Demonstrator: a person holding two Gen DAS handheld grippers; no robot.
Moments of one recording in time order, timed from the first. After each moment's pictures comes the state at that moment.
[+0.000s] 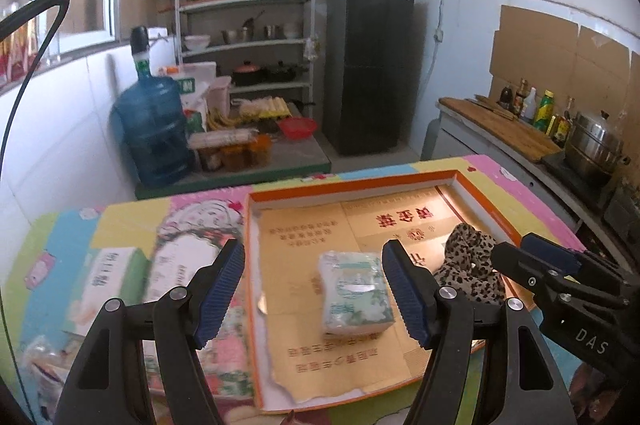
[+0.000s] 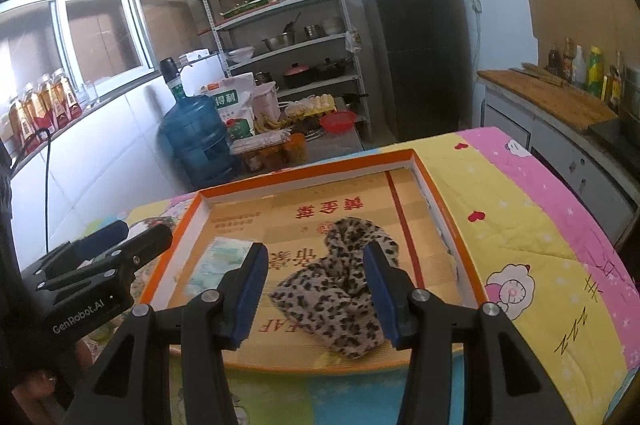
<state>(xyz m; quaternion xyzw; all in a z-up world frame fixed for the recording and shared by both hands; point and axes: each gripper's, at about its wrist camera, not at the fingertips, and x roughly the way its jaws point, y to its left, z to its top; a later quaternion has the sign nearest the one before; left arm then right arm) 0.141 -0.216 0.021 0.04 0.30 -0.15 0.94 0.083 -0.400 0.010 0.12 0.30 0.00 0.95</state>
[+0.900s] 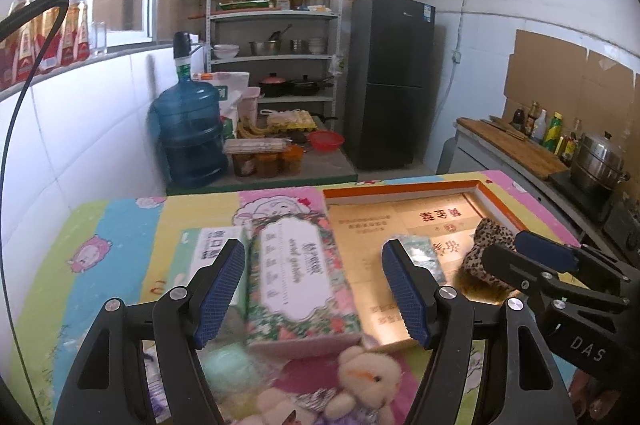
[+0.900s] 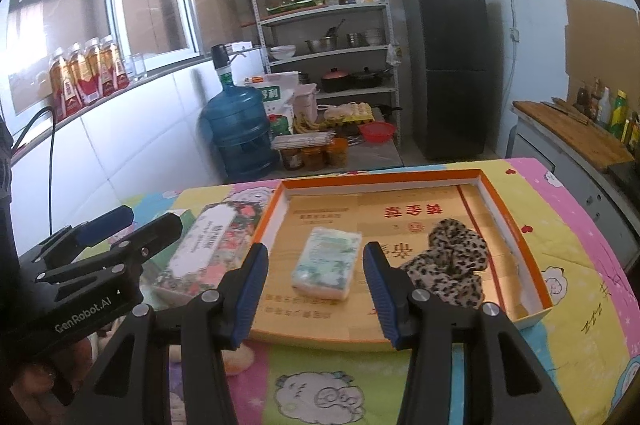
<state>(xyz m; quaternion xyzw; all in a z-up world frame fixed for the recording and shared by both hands) 0.093 -0.119 0.042 0.01 0.28 -0.12 0.95 0.061 -0.302 0.040 0.07 0.29 0.04 0.95</state>
